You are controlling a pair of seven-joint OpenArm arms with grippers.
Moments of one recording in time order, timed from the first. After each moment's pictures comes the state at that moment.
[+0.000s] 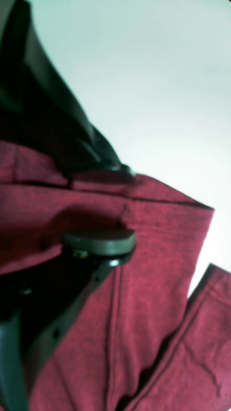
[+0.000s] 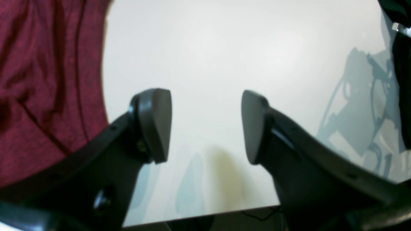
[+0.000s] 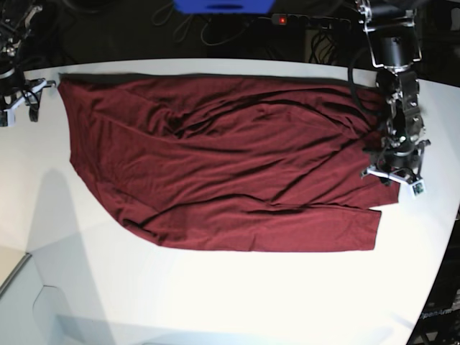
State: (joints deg) left arm -5.1 -14.2 -14.8 67.2 -15.8 4.3 22.5; right arm -18.7 10.5 48.0 91.4 -4.3 40.1 -19.9
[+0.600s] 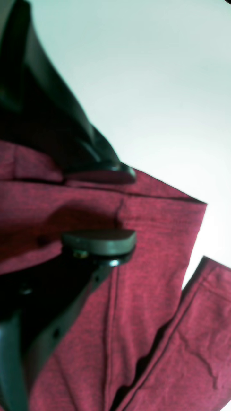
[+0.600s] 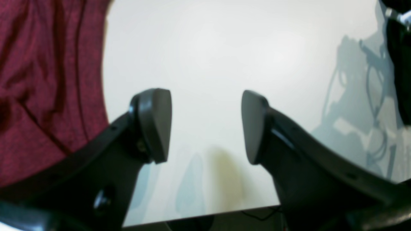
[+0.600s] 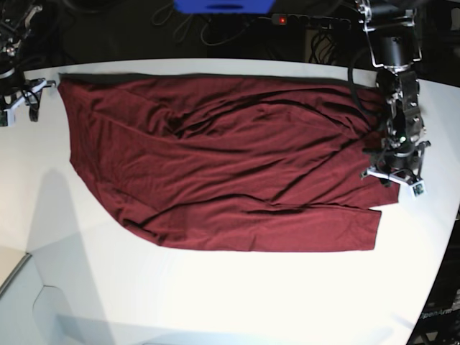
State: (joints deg) left arm -5.1 -14.3 -14.7 67.3 -16.0 4.3 22.4; right arm -18.7 10.5 48.0 91.4 -4.3 40.1 -19.9
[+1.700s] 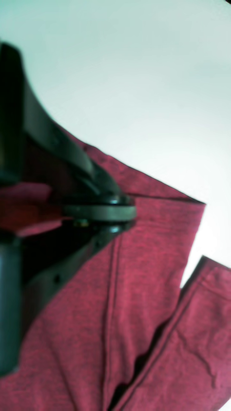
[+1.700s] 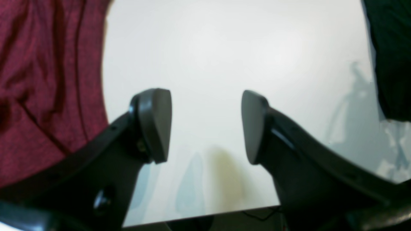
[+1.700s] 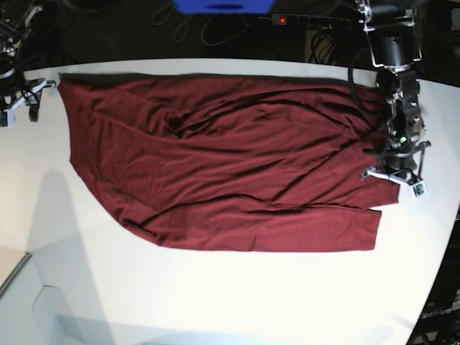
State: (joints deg) left arm -5.1 -14.3 -14.8 67.6 -16.2 4.4 22.6; right arm -18.7 10.5 48.0 91.4 -4.3 40.1 -19.9
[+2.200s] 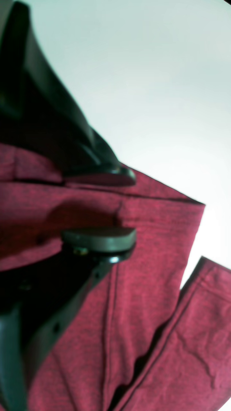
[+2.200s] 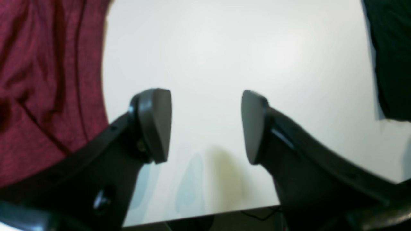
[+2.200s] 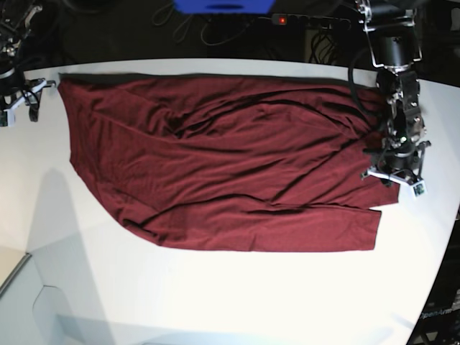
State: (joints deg) left arm -5.1 -14.2 -14.9 67.4 -16.2 4.4 22.6; right arm -18.7 10.5 48.0 91.4 -4.3 40.1 -19.9
